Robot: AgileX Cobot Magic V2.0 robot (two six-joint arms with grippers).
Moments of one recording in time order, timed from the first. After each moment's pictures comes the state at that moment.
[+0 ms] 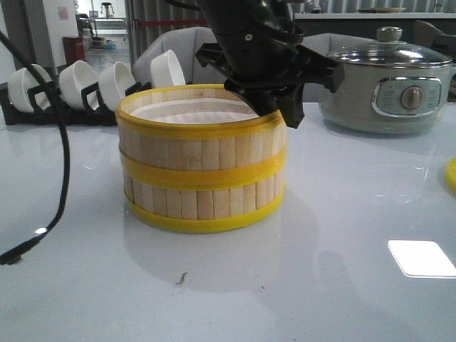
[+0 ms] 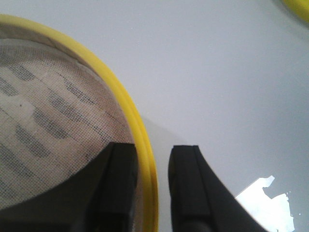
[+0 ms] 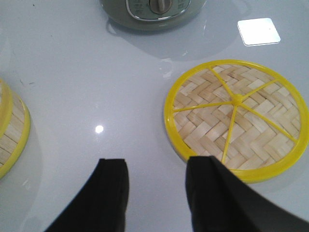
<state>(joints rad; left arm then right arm) -0.81 2.02 -1.70 0.07 0.64 -0.13 -0.05 0.84 -0.70 -0.04 0.49 0.20</state>
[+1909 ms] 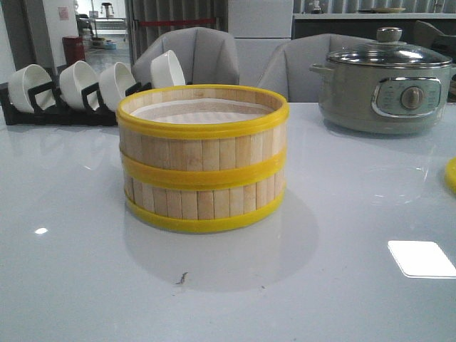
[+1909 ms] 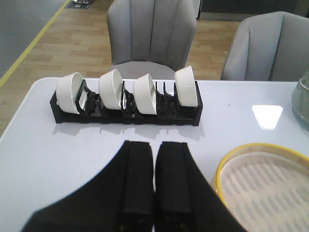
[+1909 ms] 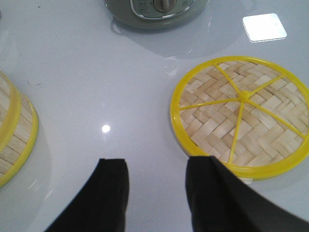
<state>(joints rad) -0.18 1.02 -1.18 0.04 0.57 -0.13 -0.05 0.84 -0.70 -0.01 0.50 0.20</state>
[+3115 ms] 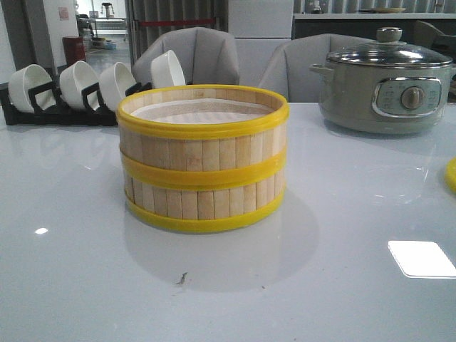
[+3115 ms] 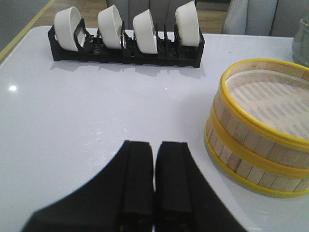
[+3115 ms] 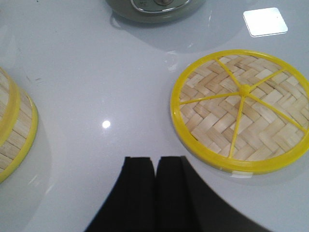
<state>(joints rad) -0.18 0.58 -0.50 0.02 0.34 -0.13 -0.05 0.84 -0.70 0.00 0.52 0.20</state>
